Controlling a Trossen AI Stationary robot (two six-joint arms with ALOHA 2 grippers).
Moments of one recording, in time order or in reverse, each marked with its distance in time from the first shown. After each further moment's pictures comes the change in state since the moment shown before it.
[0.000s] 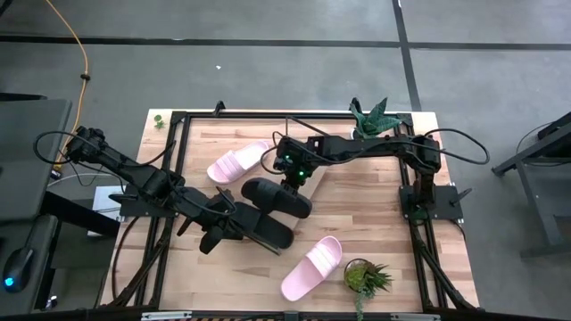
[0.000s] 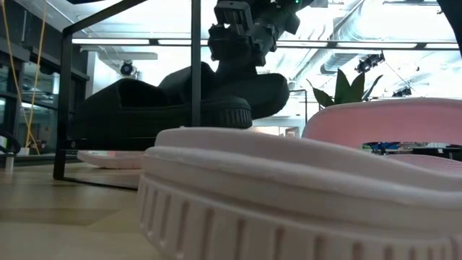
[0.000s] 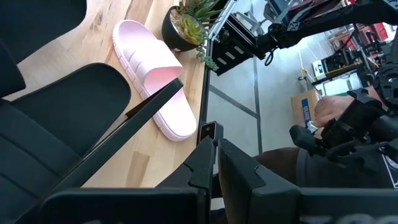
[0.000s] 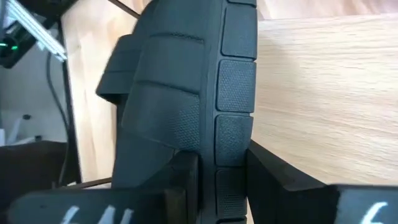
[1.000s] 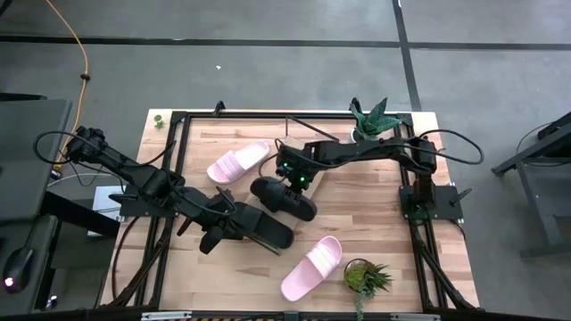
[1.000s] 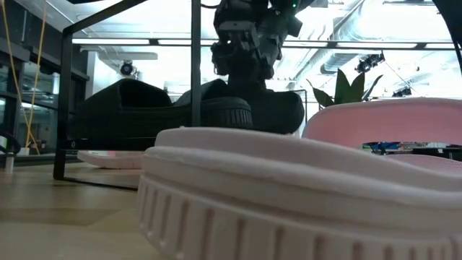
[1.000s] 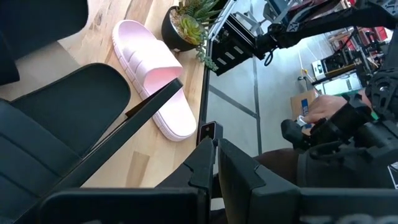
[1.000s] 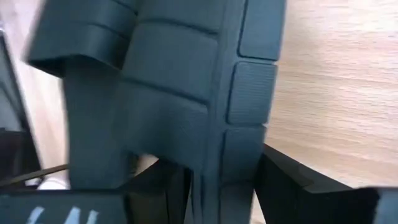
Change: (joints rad) left arm 0.000 0.000 0.000 0.000 0.001 0.000; right arm 0.019 0.042 -0.002 -0.111 0.082 0.000
